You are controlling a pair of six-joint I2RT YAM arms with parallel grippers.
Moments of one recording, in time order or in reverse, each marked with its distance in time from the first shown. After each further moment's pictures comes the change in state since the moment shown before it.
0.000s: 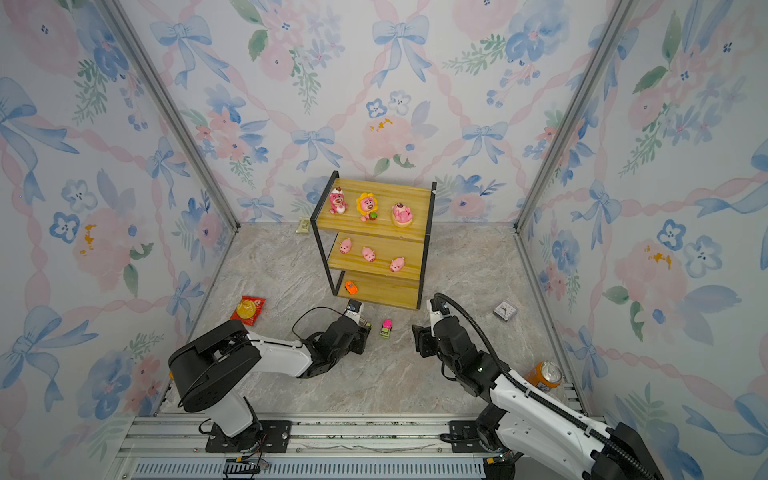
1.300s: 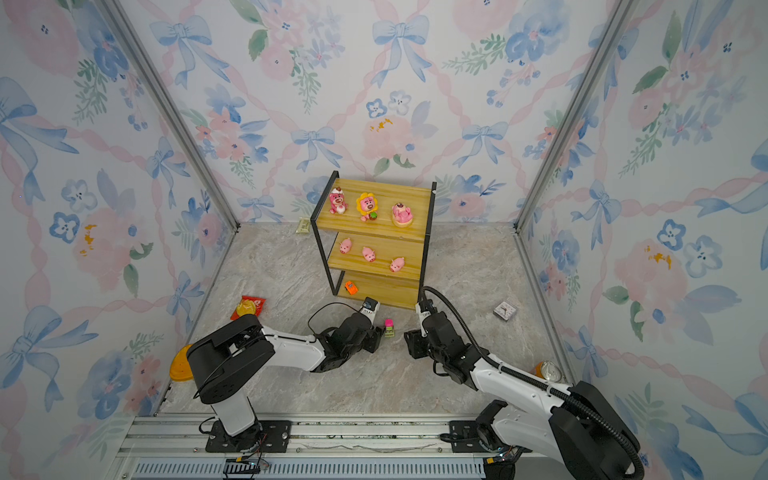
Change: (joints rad) left arm -0.050 0.116 0.153 -0.024 0.053 0.032; right arm -0.032 0.253 0.004 0.120 -0.167 0.063
